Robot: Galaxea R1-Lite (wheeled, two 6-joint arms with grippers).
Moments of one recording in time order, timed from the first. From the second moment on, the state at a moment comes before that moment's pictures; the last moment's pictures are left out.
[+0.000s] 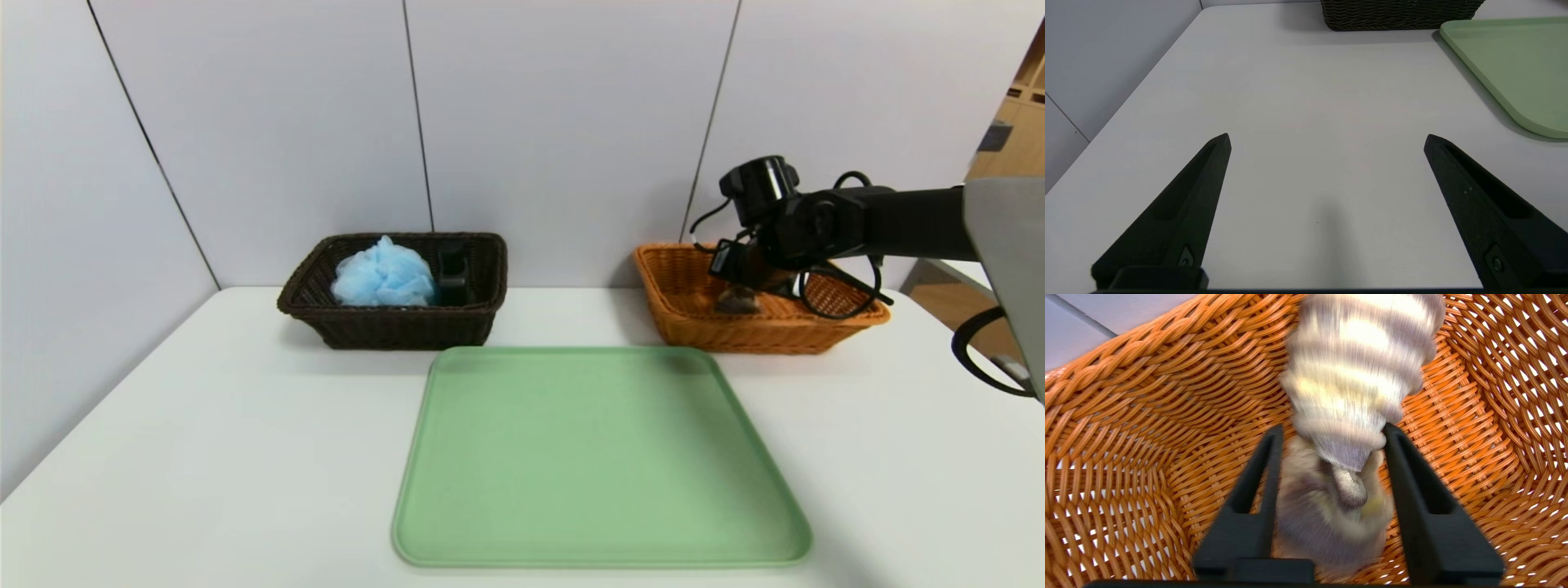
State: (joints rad) left arm 0.00 0.00 0.00 0.00 0.00 0.01; right arm 0.18 2.24 -1.87 0.36 -0.45 0.51
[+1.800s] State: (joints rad) left arm 0.00 0.00 0.00 0.00 0.00 0.01; right arm 0.26 0.68 -0.72 0.35 -0.39 0.13
